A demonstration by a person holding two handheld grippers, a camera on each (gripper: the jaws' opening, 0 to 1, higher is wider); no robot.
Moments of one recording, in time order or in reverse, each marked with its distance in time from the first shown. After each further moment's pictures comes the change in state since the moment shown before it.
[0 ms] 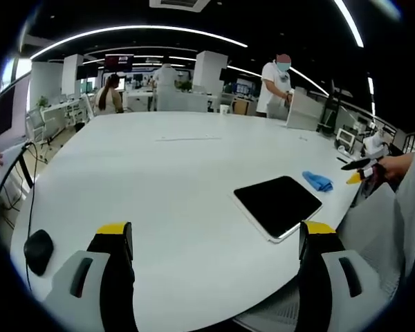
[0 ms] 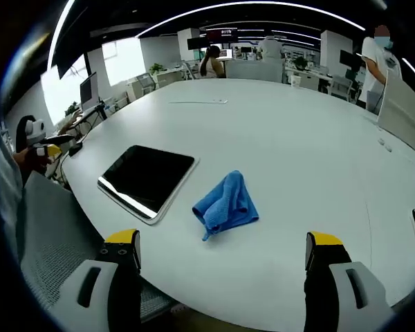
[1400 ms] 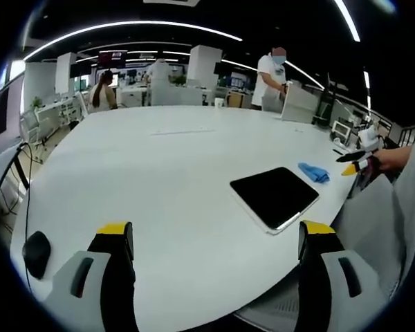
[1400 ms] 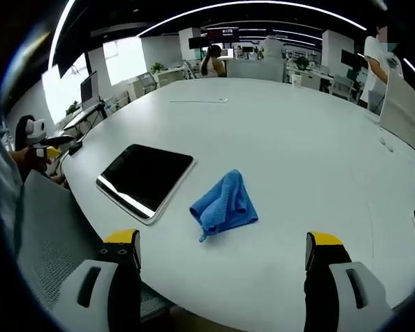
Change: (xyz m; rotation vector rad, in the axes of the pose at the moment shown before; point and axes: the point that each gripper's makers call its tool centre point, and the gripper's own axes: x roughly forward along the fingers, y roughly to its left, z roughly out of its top) left arm 0.003 -0.008 -0.009 0.036 0.047 -0.053; right arm 0.001 -0.002 0.003 0.004 -0.029 0.000
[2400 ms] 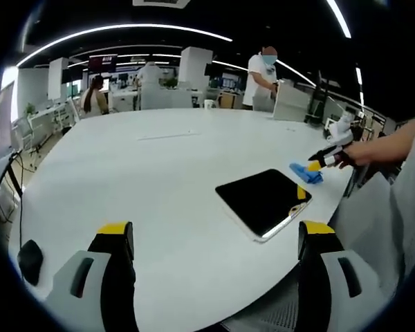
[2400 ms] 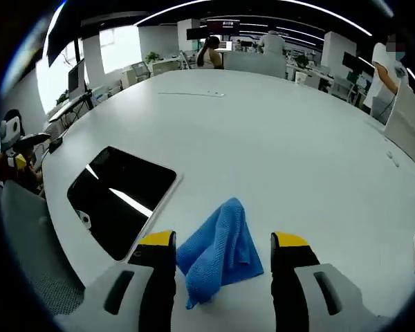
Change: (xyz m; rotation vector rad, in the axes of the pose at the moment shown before) left arm 0.014 -0.020 0.003 0.018 -0.008 -0.025; right arm 0.085 -0.009 0.027 -0.039 0.093 -0.072
